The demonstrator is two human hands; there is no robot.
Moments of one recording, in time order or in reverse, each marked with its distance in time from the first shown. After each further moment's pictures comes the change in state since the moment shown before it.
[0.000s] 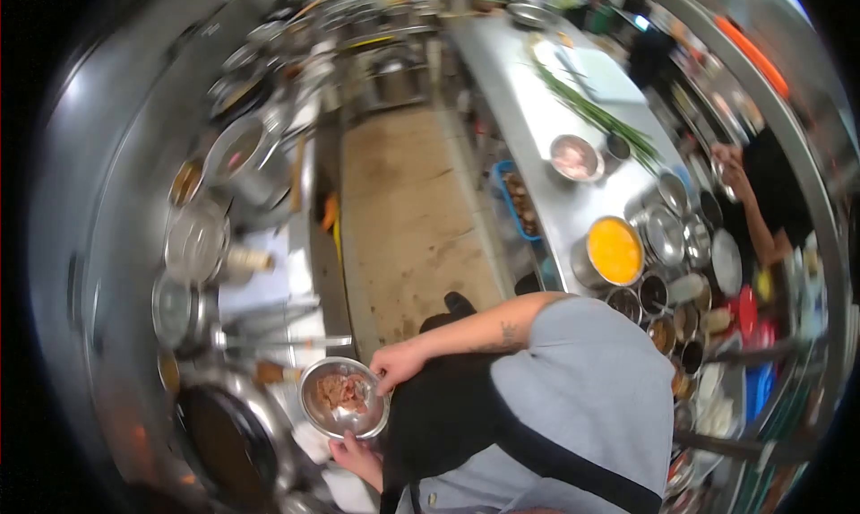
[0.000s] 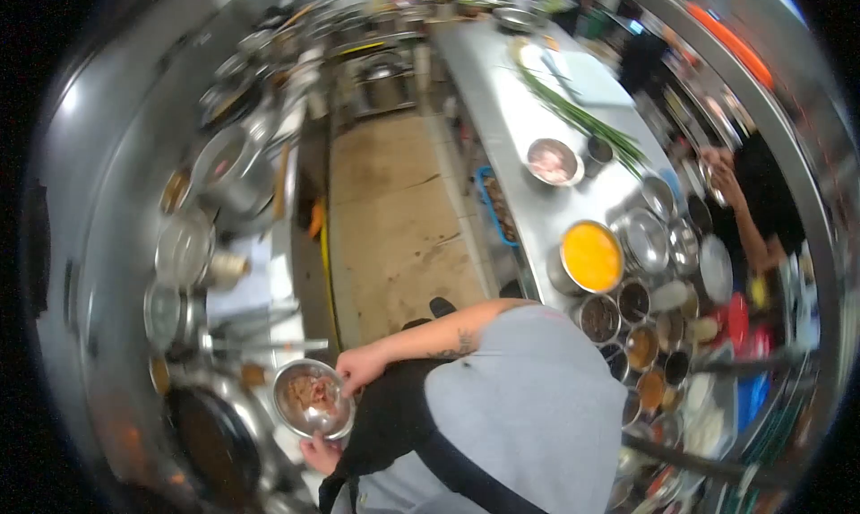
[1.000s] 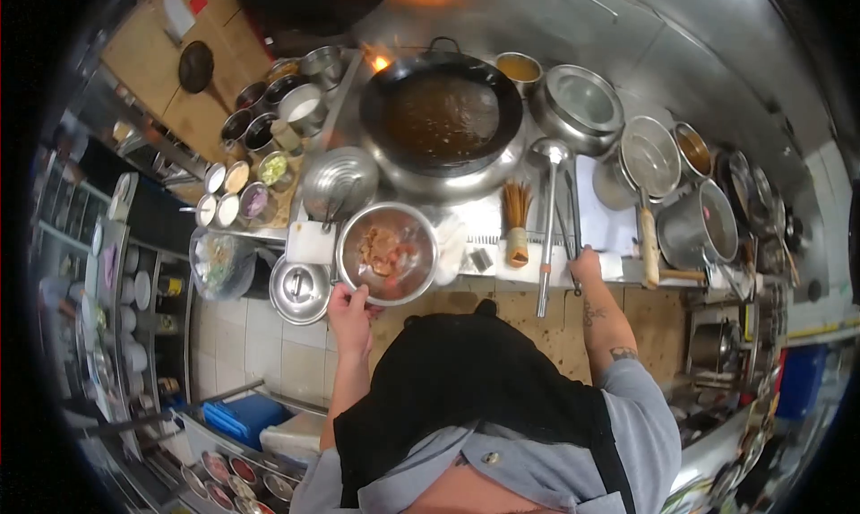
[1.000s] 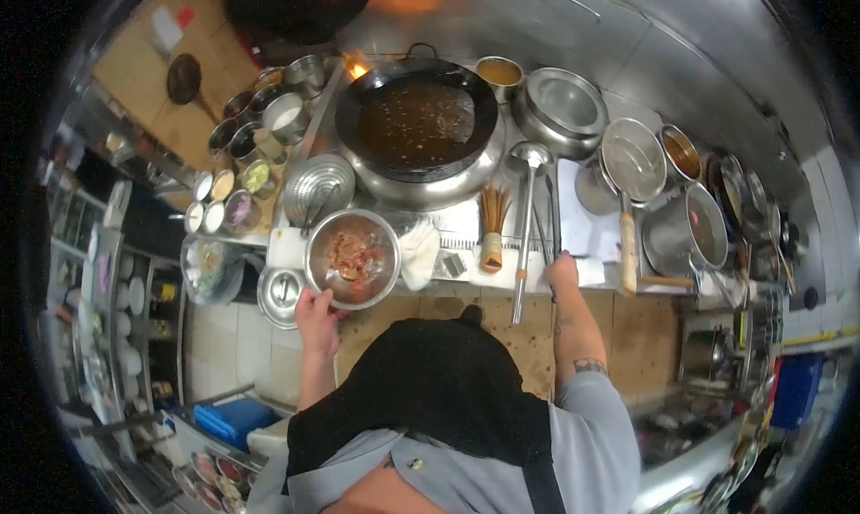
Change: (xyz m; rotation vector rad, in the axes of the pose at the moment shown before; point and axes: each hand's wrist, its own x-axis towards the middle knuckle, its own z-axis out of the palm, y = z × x) left_hand -0.097 0.015 -0.064 -0.647 1.074 0.219; right_hand 0.320 0.076 -0.125 -1.081 0.168 0.253
